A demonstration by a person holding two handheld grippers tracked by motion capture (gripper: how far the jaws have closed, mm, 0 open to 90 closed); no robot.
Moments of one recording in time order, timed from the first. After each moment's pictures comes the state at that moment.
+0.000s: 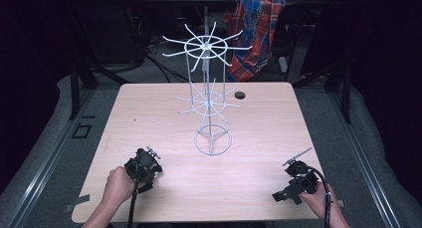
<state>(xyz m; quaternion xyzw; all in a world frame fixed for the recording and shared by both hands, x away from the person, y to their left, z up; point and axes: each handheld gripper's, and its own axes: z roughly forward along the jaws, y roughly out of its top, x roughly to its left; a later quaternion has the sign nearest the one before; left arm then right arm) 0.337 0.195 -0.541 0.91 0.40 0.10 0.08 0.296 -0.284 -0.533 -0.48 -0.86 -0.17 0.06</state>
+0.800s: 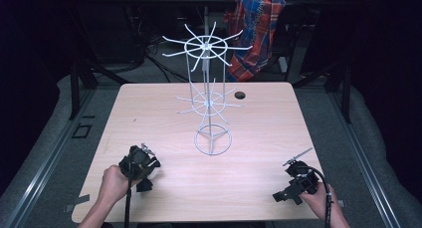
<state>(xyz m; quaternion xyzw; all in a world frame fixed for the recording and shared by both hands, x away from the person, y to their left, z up) 0.335 0.208 -0.524 0.90 0.40 0.10 0.16 0.294 -0.284 -0.531 -0.48 -0.86 -0.18 0.06</state>
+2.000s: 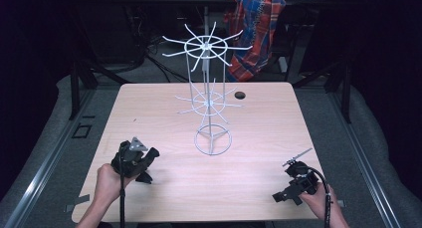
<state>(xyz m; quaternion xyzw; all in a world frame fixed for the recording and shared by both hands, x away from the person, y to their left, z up) 0.320 0.215 -0.491 0.87 0.39 0.15 0.25 0.294 -0.283 -0.533 -0.48 -0.86 -0.18 0.06</state>
